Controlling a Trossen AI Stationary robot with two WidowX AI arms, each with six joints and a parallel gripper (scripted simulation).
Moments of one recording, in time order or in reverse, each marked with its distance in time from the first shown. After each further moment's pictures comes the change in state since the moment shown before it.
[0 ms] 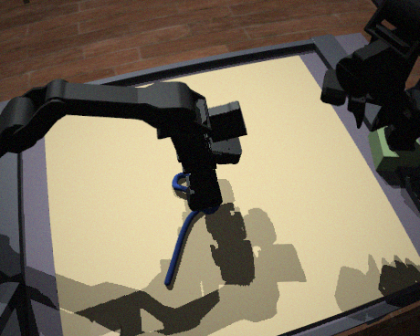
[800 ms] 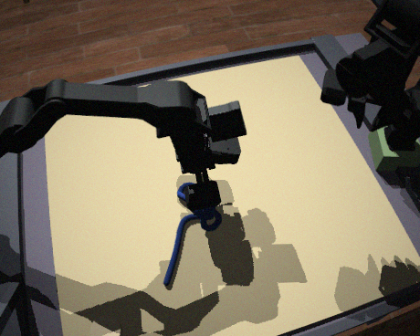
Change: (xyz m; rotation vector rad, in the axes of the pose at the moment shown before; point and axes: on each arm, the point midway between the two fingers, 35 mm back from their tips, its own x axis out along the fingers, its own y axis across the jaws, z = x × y) left arm -0.002 0.000 -0.003 0.000 0.018 0.000; right arm 0.000 0.000 0.000 0.000 0.000 0.000
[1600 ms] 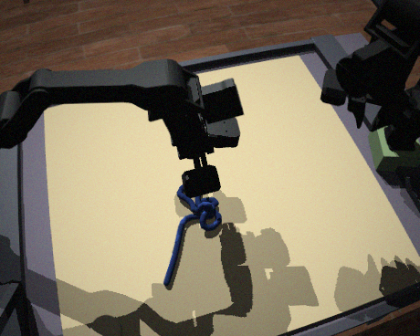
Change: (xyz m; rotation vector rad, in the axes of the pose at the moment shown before) left arm -0.048 0.000 0.009 0.000 -0.061 -0.002; right arm 0.000 0.000 0.000 0.000 0.000 0.000
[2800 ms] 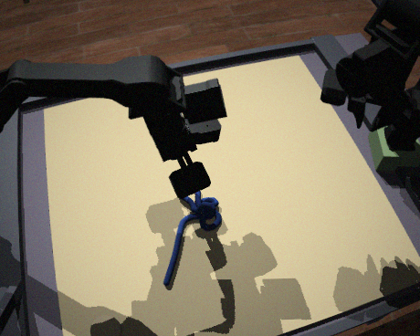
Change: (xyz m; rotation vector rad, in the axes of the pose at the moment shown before) left arm -0.023 -0.007 -0.034 -0.226 0.059 0.006; right arm 0.000 0.000 0.000 0.000 0.000 0.000
